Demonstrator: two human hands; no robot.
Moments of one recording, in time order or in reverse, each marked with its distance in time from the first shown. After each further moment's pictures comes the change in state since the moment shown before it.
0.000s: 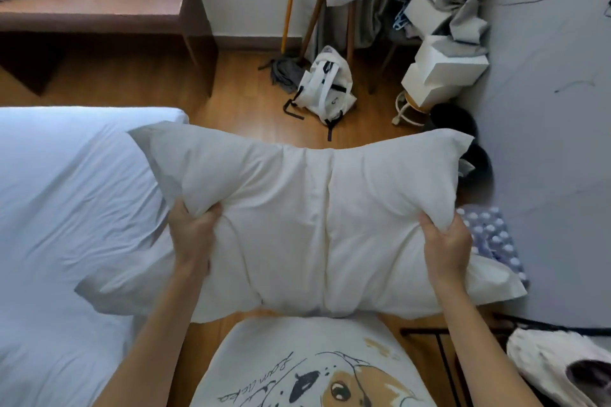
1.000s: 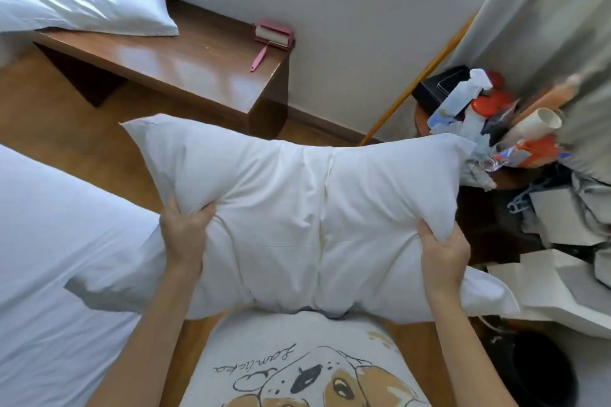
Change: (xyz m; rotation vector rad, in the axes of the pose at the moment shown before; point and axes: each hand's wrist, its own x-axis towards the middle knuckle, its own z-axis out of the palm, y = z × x) left_hand 0.635 0.148 0.206 -0.088 0.414 -0.110; right_hand 0.542 -0.321 0.517 0.089 -0.335 -0.196
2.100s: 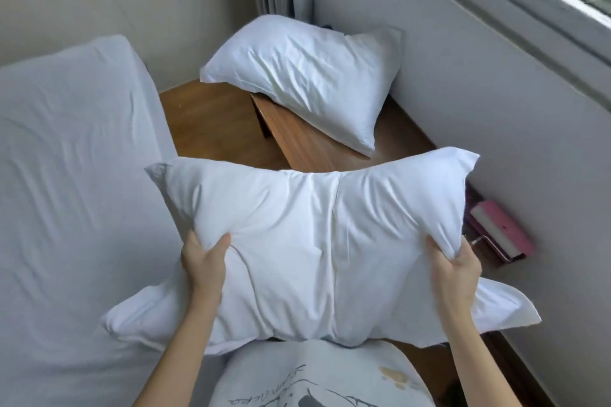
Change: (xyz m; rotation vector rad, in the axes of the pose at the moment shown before) left_hand 0.594 0.045 -0.018 0.075 0.758 -0.281; right_hand 0.337 -0.264 0.718 -0.028 -0.720 -0.120
